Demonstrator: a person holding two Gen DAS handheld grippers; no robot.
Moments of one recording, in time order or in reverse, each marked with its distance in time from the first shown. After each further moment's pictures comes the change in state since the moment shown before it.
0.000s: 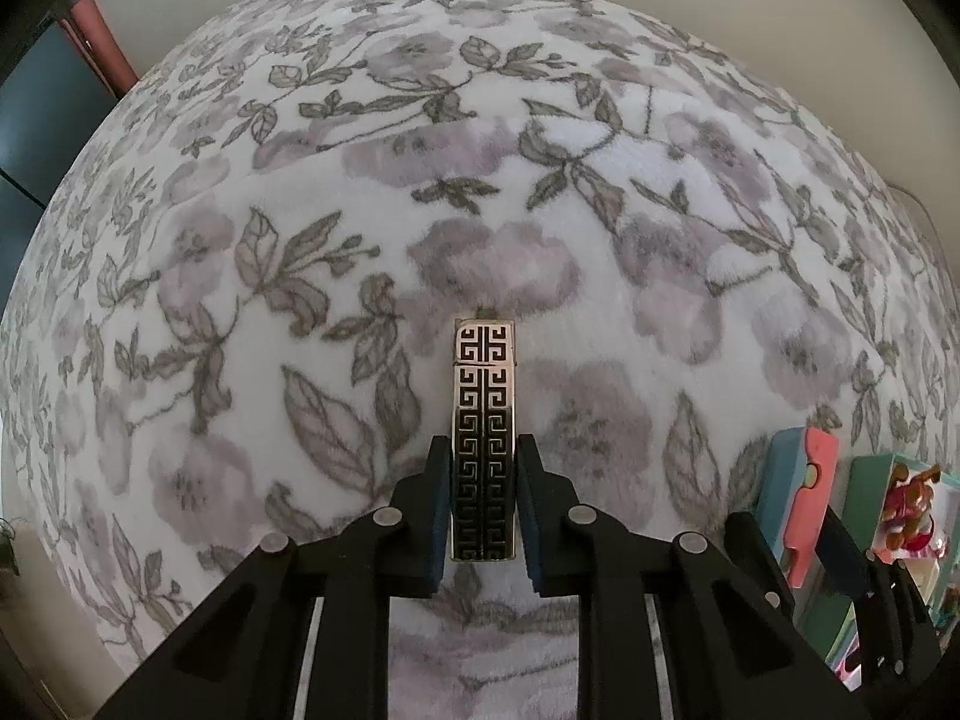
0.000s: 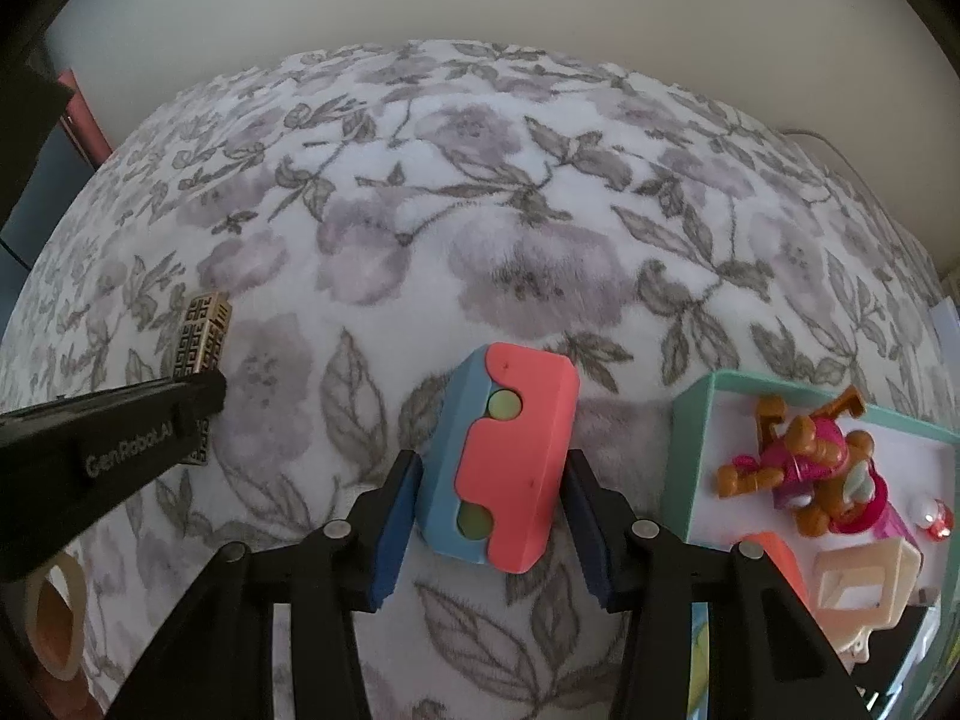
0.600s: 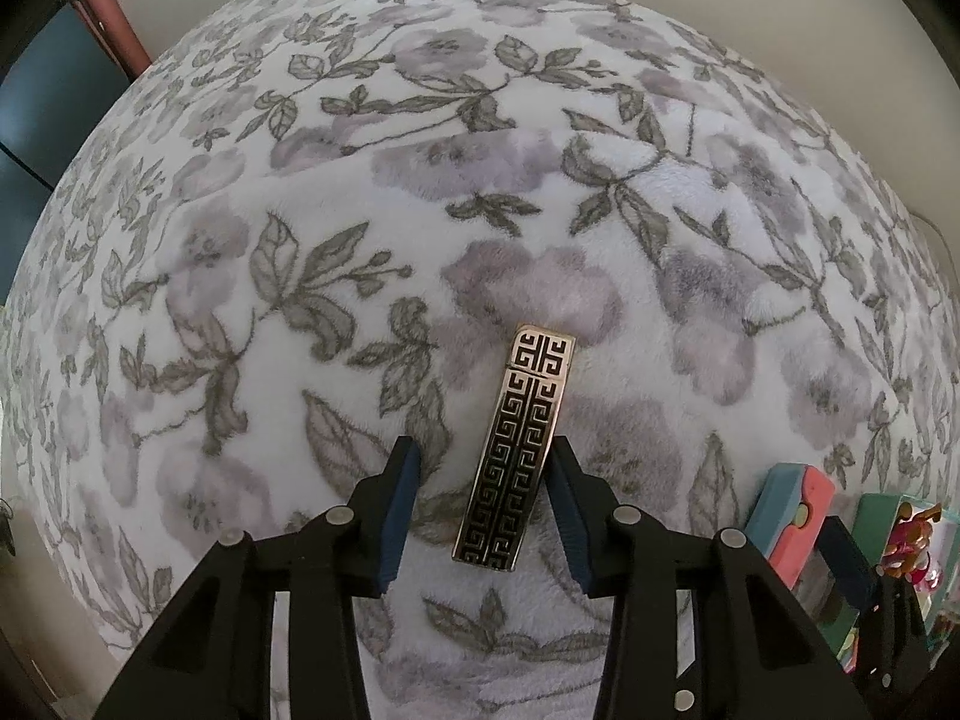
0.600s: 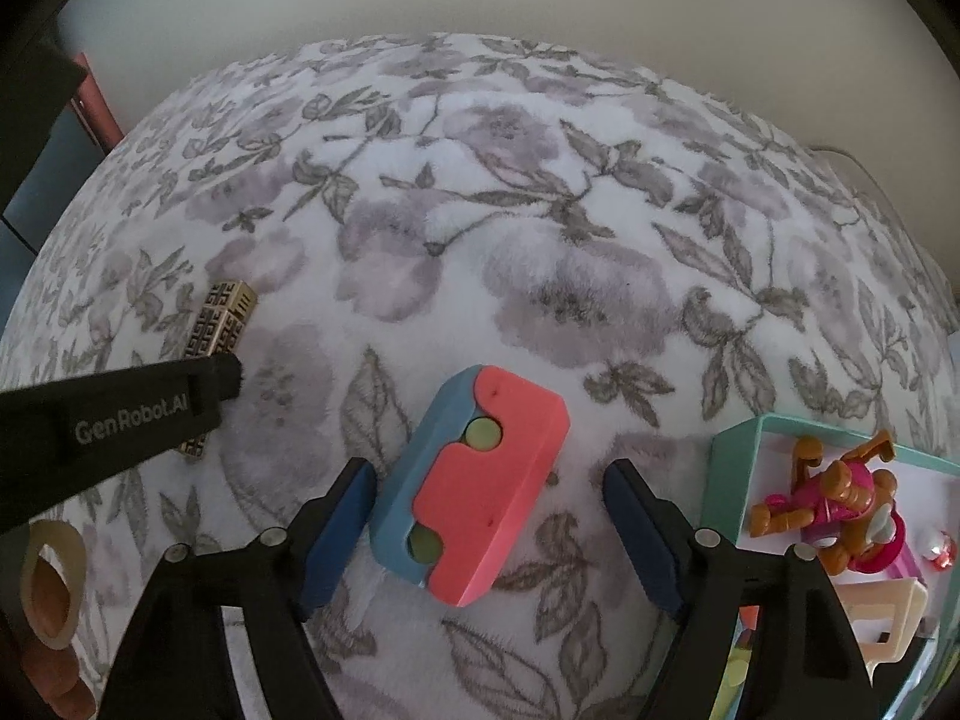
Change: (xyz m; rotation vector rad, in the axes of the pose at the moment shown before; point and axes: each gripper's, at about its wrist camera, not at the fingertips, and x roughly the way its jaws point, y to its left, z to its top) left arm 0.006 0.022 0.014 -0.042 0.014 0.016; right arm 0.011 0.011 0.010 -0.042 0.001 0.014
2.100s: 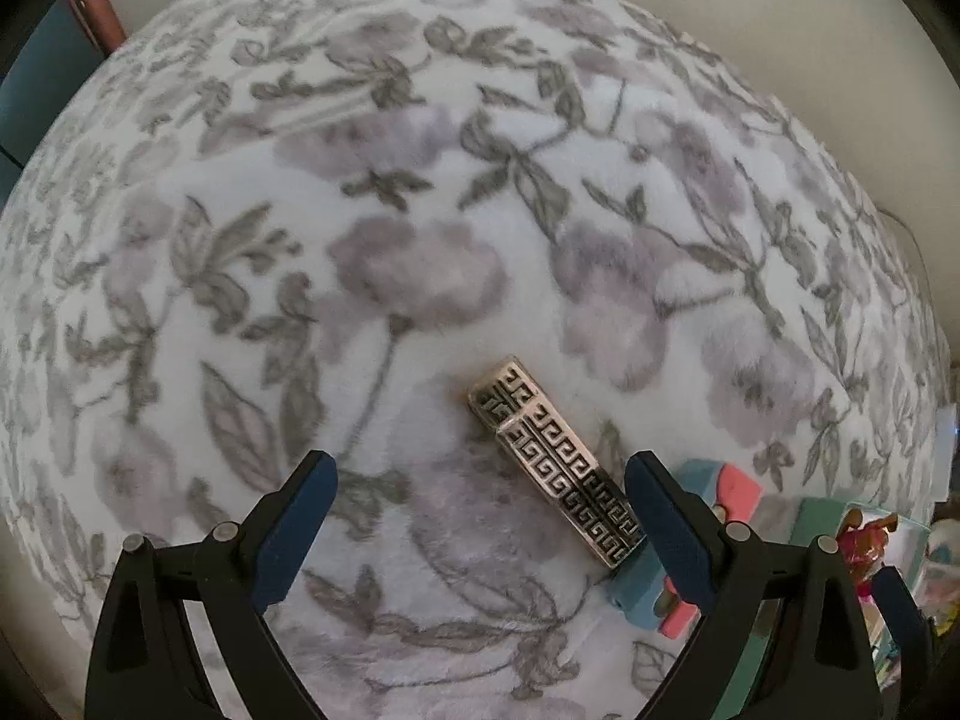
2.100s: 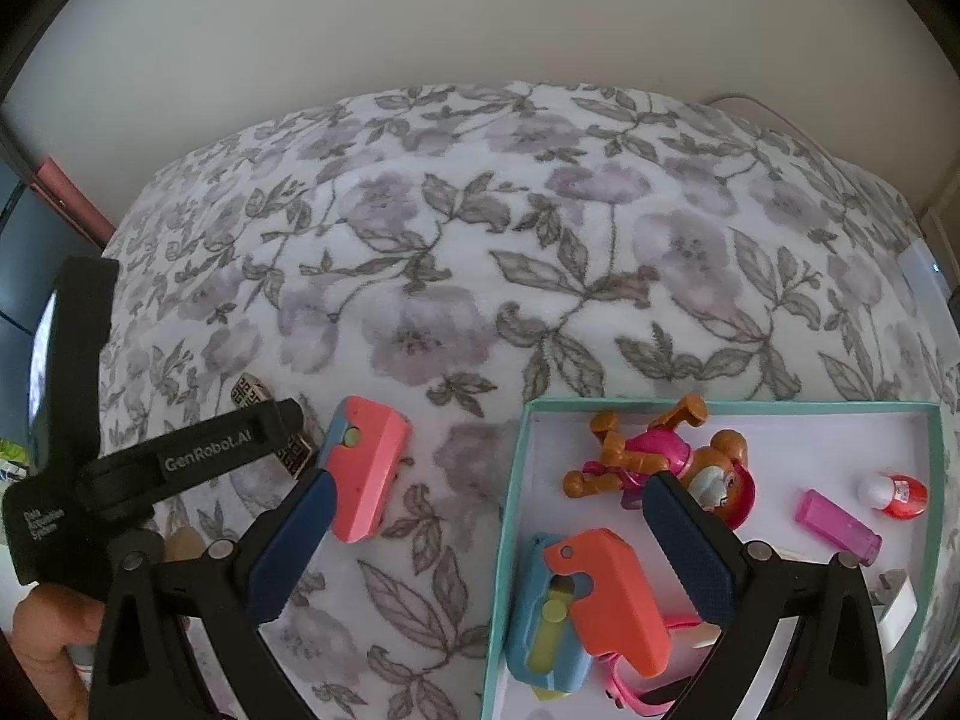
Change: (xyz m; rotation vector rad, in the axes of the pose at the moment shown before) left arm 0.005 -0.040 -0.017 -0.031 0.044 -0.099; right arm -0.058 -0.082 0.006 0.193 0.013 0.078
